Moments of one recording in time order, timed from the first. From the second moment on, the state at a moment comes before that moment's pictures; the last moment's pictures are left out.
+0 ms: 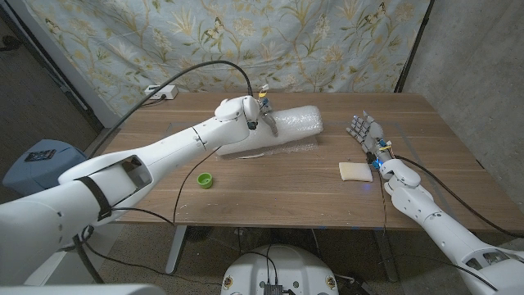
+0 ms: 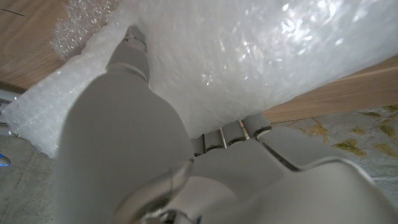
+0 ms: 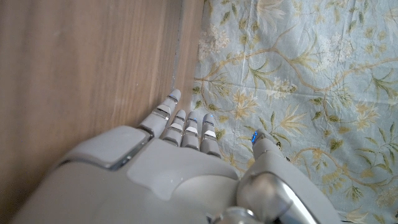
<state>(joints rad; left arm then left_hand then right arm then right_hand) 0.22 0.49 1.04 -1.65 0.42 0.83 -0.37 1.27 -0.09 0.28 -0.15 0.24 0.54 0.13 0.37 0.22 0.54 0.03 0.54 0.42 0.64 0.01 0.50 0.31 0.67 0.05 0.53 0.23 -0.85 -0.49 -0.29 -1.12 0.77 0.33 0.14 0.17 0.13 0.37 -0.06 0.18 0.19 0.04 0.19 0.18 0.12 0.08 0.19 0.19 0.05 0.04 0.20 0.21 0.30 0.01 0.19 0.17</state>
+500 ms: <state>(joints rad) 0.20 0.52 1.01 -1.69 0.30 0.87 -0.36 1.25 -0.07 0.27 -0.15 0.24 0.54 0.14 0.36 0.21 0.53 0.04 0.54 0.43 0.64 0.00 0.49 0.31 0.67 0.05 0.54 0.23 -0.85 -0.49 -0.29 -1.14 0.78 0.33 0.13 0.16 0.13 0.37 -0.06 0.18 0.19 0.04 0.19 0.18 0.12 0.08 0.19 0.19 0.05 0.04 0.20 0.21 0.30 0.01 0.19 0.17</state>
